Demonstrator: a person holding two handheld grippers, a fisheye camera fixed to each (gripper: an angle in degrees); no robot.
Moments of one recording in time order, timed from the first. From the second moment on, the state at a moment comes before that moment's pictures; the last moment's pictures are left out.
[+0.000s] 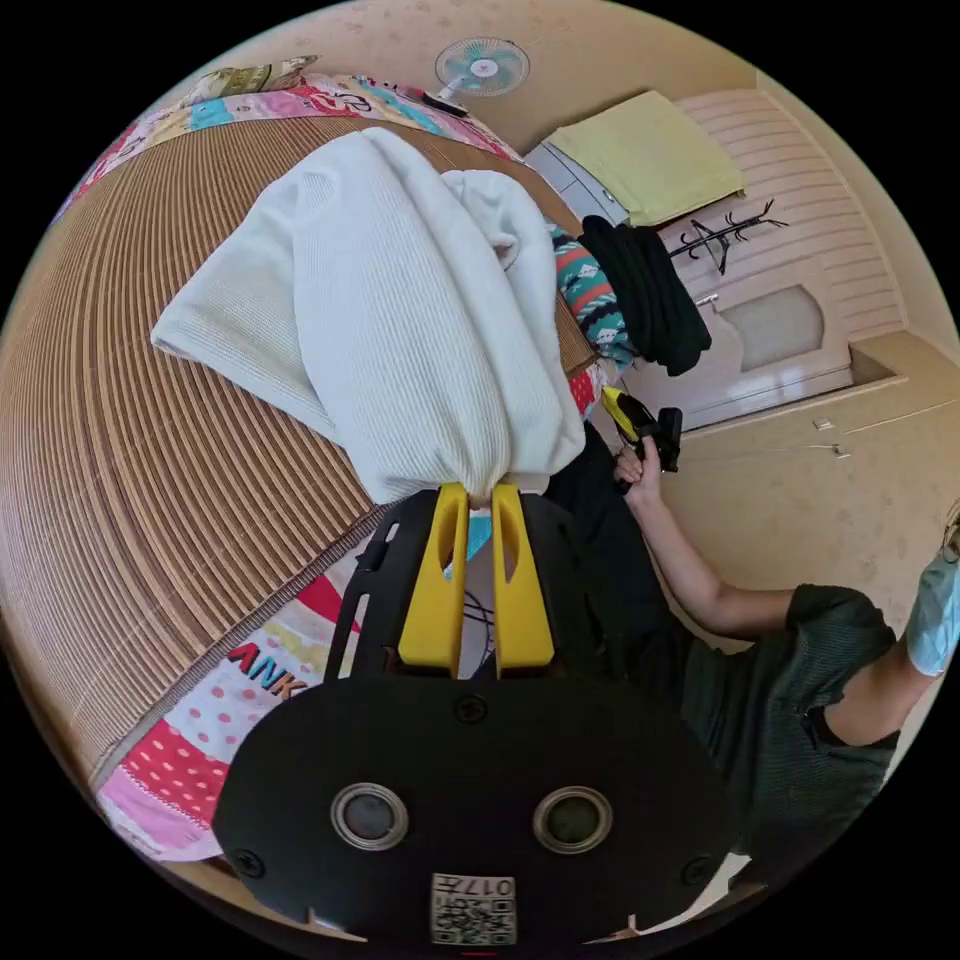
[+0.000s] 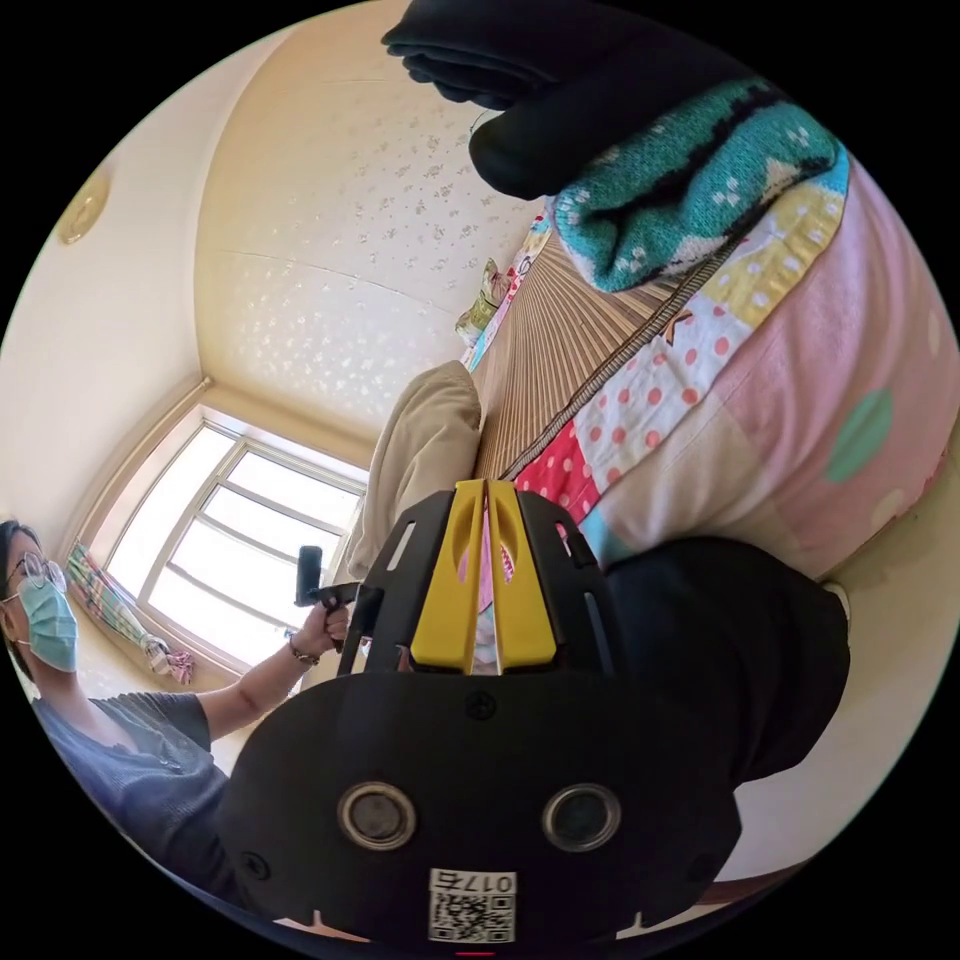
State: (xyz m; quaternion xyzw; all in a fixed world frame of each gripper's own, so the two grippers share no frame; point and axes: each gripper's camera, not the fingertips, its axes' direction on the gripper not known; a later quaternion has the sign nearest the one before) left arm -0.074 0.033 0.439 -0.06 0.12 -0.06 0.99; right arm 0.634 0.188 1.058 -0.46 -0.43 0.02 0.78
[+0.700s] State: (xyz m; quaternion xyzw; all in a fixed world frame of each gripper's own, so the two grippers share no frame) left arm 0.003 0.211 0.402 0.19 0.02 -0.17 0.97; right arm 0.600 0.195 1.048 -0.47 -0.40 -0.06 0.79
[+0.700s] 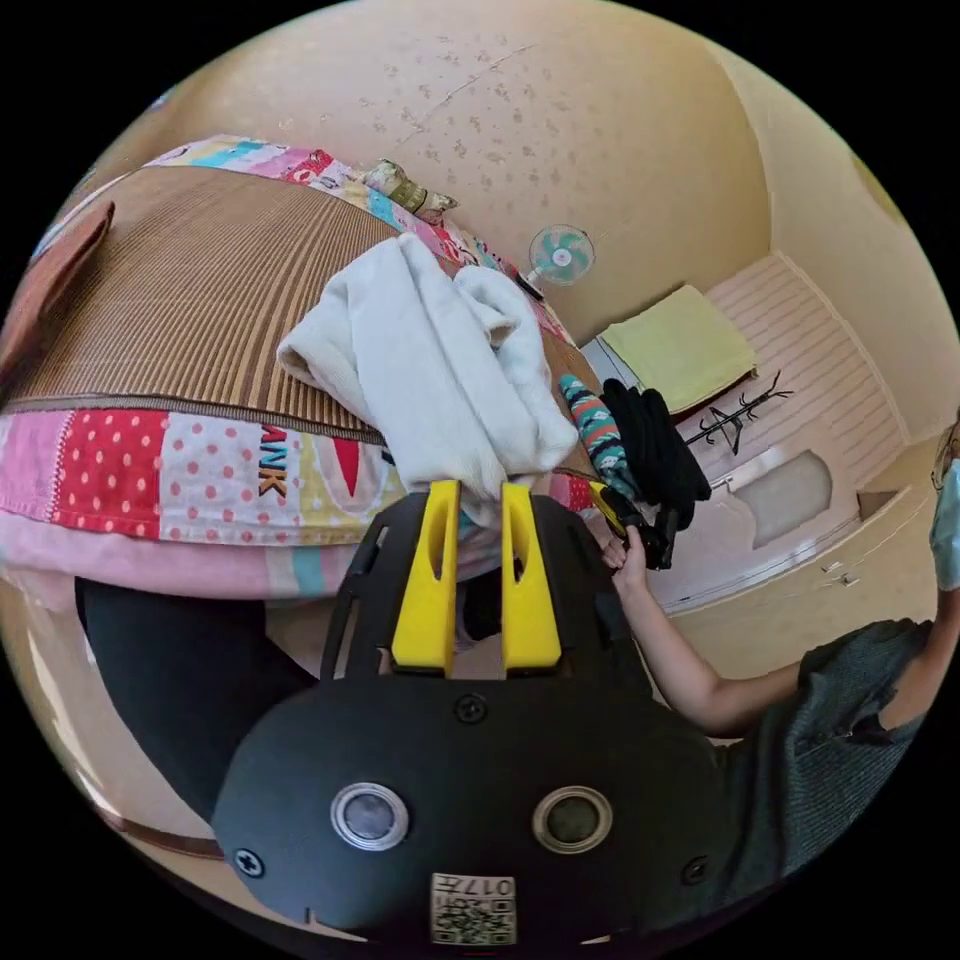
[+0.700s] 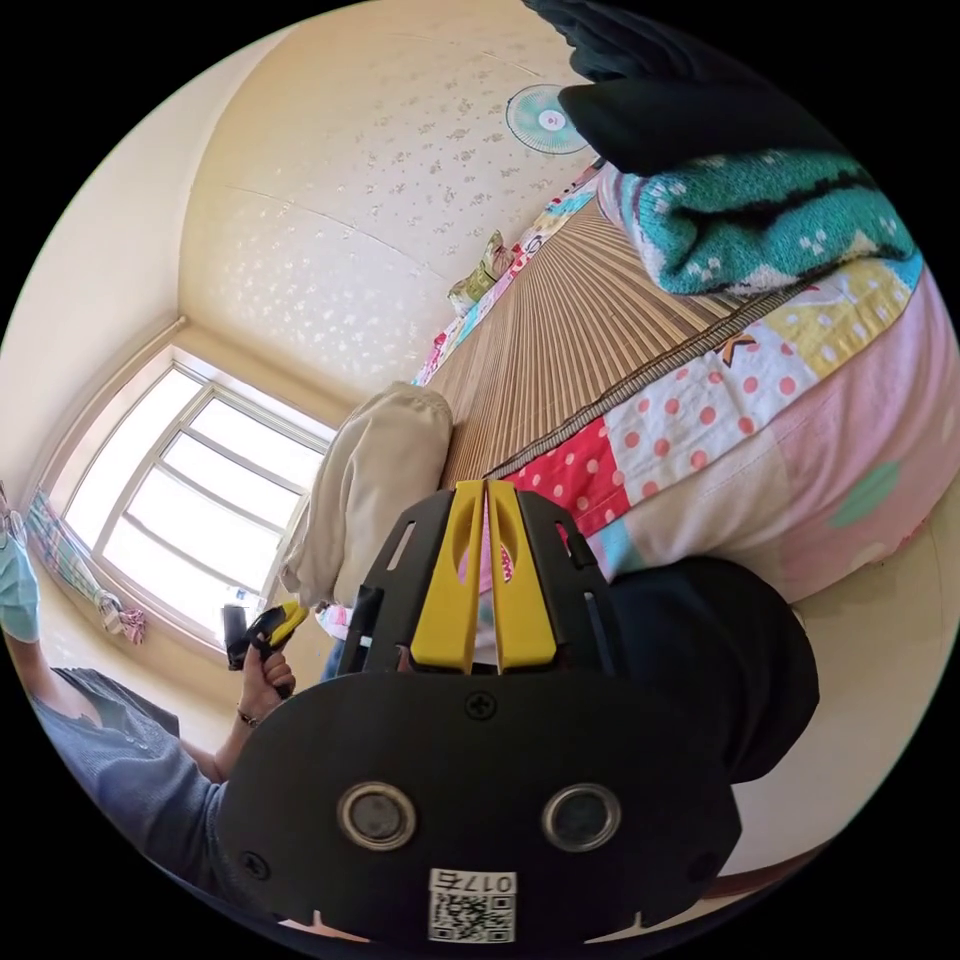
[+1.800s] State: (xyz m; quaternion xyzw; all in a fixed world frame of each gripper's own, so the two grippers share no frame) left arm 0.117 -0.066 0.624 -0.11 -0.20 0.06 0.97; right arm 0.612 0.188 1.056 -0.46 -0.42 -0.04 0.78
